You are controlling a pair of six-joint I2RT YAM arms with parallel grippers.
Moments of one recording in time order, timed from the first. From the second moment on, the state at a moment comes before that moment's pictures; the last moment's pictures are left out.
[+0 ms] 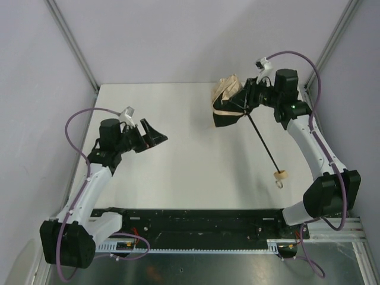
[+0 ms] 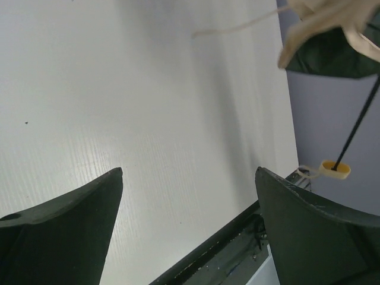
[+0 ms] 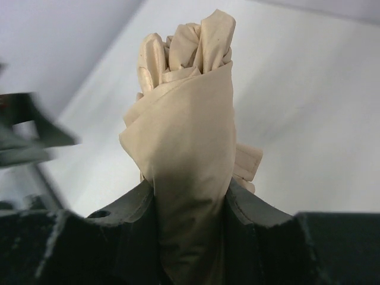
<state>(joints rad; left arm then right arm) -0.11 1.03 0.77 -0.27 0.56 -0.60 0.19 1.45 1.38 -0.24 -0.70 0.27</state>
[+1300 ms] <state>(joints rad) -0.11 0.72 0.32 -0.25 0.44 -1.20 0.87 2.10 1.38 -0.06 -0.31 -0.30</state>
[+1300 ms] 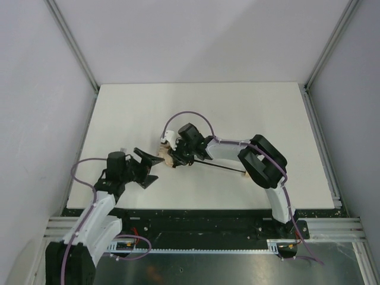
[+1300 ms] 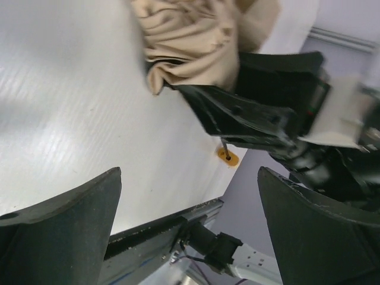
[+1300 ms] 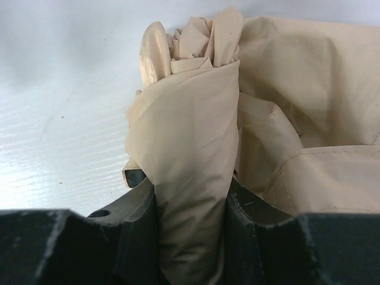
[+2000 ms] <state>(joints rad) -0.13 1.21 0.45 -0.07 0.39 -1.34 0.84 2.12 1.36 0.01 -0.51 -0.26</state>
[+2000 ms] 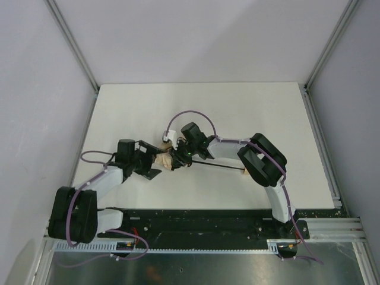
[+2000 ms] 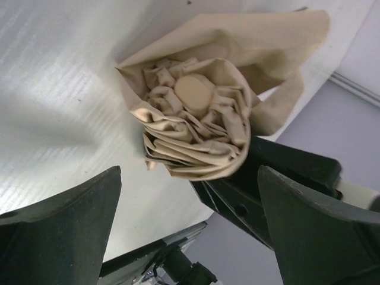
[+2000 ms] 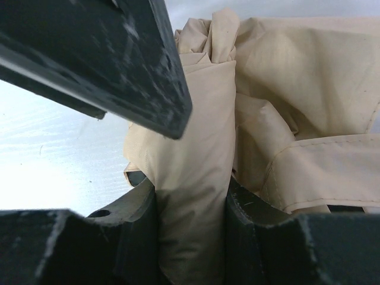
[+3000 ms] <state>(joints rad) -0.20 1.50 0.52 0.20 0.33 -1.37 0.83 2.09 1.34 0.02 -0.42 -0.14</state>
